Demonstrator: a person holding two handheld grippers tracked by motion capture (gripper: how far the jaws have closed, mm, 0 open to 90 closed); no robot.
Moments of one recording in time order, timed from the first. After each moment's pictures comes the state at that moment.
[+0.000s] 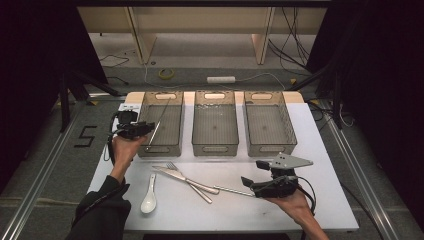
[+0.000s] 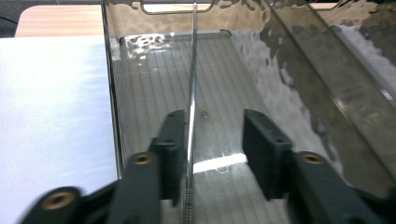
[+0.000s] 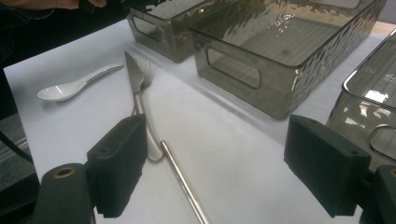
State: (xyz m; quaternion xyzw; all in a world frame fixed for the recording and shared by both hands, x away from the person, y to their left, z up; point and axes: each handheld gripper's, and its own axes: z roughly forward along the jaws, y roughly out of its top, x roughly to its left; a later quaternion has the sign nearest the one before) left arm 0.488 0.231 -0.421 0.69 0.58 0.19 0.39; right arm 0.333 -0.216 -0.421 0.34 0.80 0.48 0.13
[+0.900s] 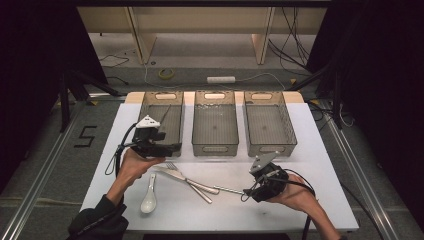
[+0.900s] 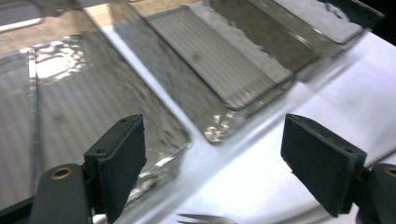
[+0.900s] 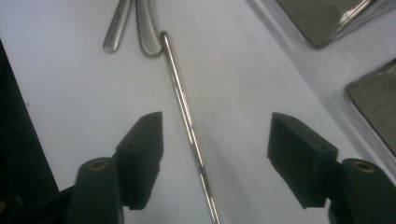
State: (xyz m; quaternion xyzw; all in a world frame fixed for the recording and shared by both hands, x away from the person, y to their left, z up) left arm 0.415 0.168 -0.397 0.79 0.41 0.13 0.44; right arm 0.351 -0.190 -0.421 0.24 0.94 0.24 0.09
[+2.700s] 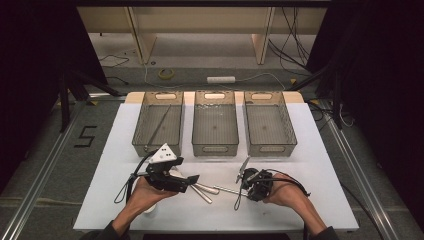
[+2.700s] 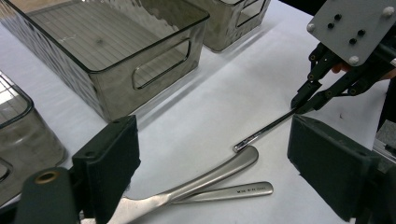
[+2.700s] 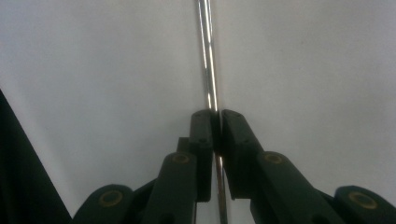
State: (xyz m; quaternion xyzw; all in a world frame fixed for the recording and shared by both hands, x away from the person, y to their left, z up) left arm 0.350 0.131 -0.417 0.82 0.33 0.09 0.46; right arm 0.367 -0.161 -0.455 0.18 0.98 0.06 0.02
